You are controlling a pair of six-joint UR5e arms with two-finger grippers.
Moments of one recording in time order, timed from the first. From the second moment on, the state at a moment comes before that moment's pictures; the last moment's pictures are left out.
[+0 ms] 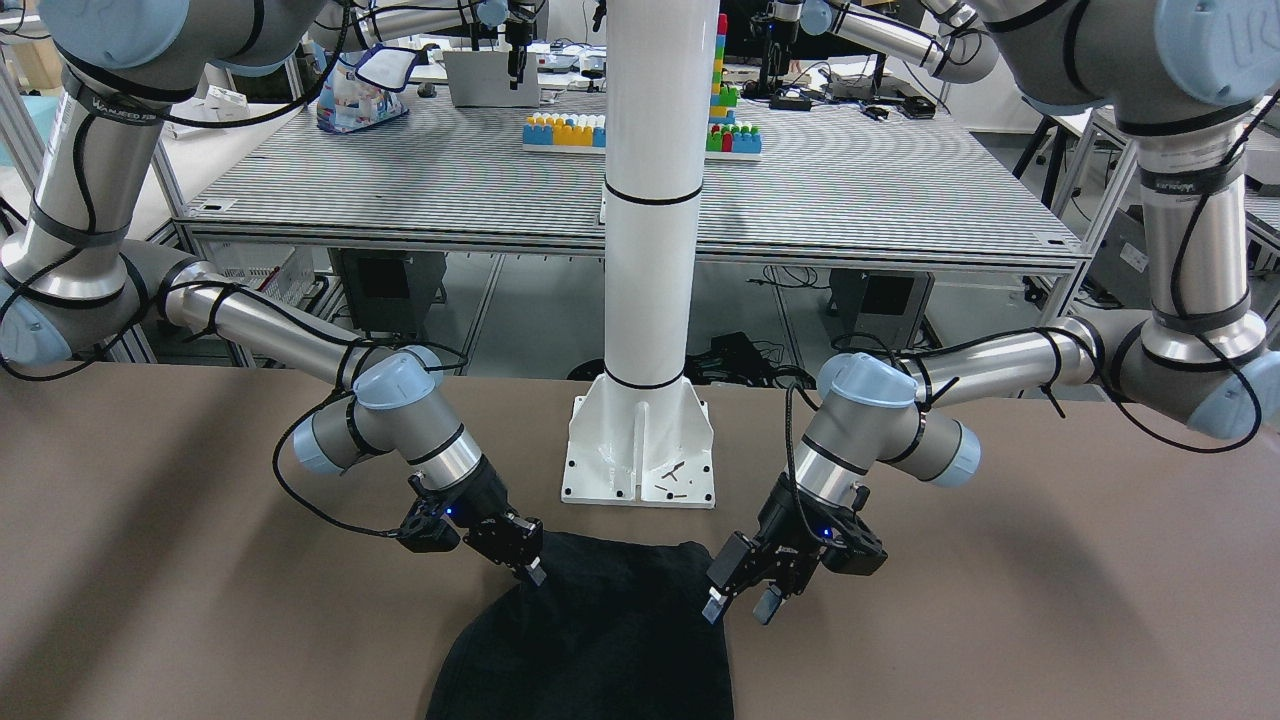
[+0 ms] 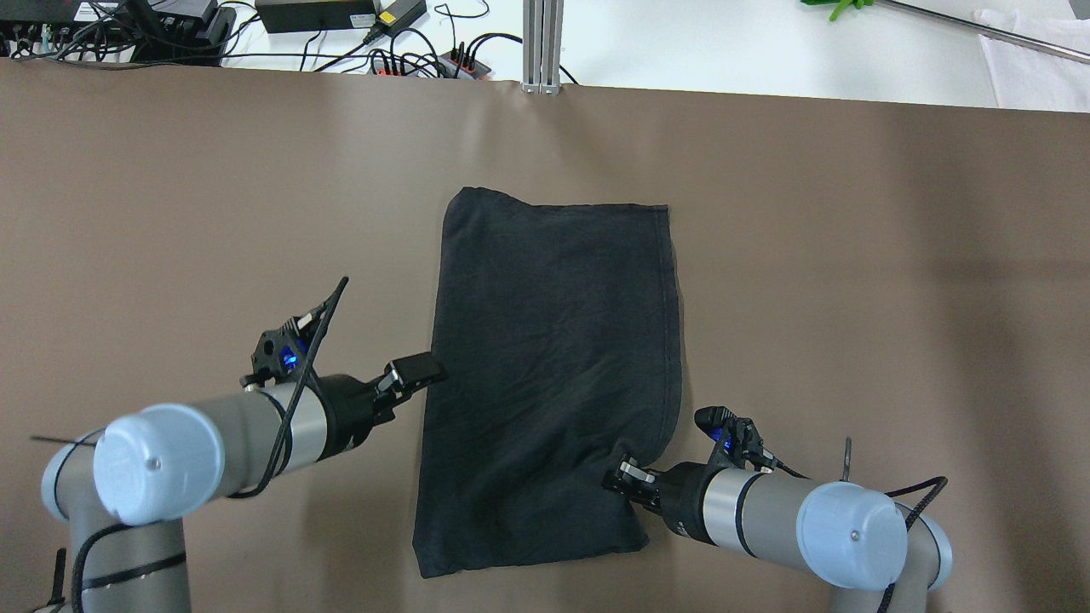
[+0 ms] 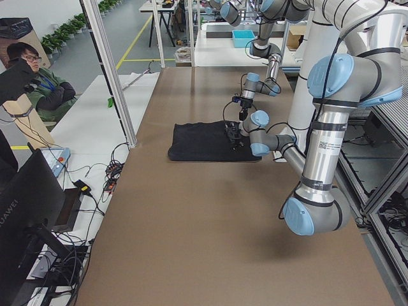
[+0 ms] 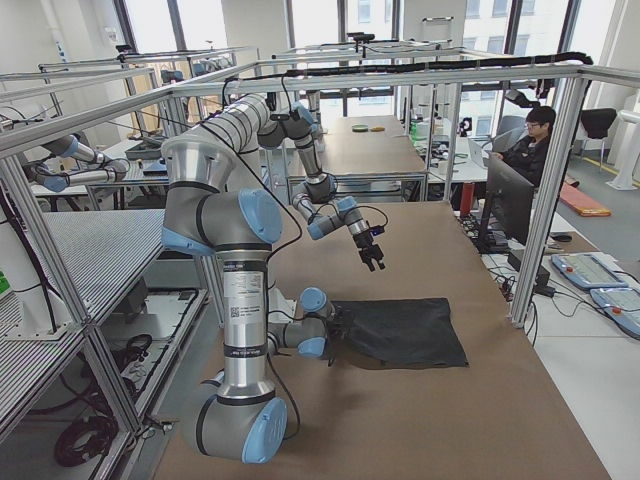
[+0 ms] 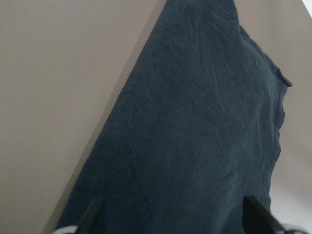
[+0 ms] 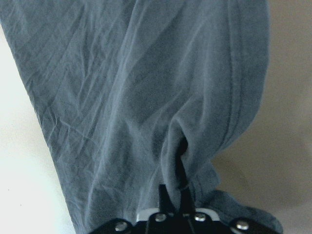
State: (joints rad) left arm -0.40 -1.88 -1.97 -2.18 -1.47 -1.90; right arm 0.32 -1.38 1.90 -0.73 1.61 1.87
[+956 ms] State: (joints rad) left arm -0.12 -1.77 -1.89 -2.35 -1.21 -2.00; right arm 0.32 -1.38 1.90 -0.73 1.60 1.83
